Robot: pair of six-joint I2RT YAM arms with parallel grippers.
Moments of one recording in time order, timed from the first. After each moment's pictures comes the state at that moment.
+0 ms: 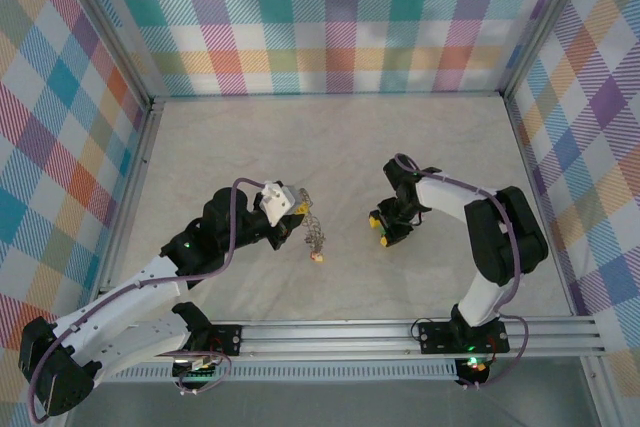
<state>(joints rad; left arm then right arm) -0.74 0.88 0.67 -0.11 0.21 0.17 0.42 1.72 0.99 -0.72 -0.34 1.51</state>
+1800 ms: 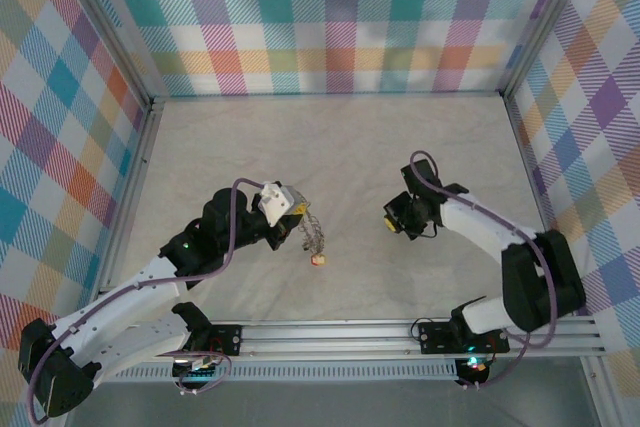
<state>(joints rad) -0.74 0.88 0.67 -0.14 0.19 0.17 0.40 1.38 0.80 -0.55 -0.22 1.25</state>
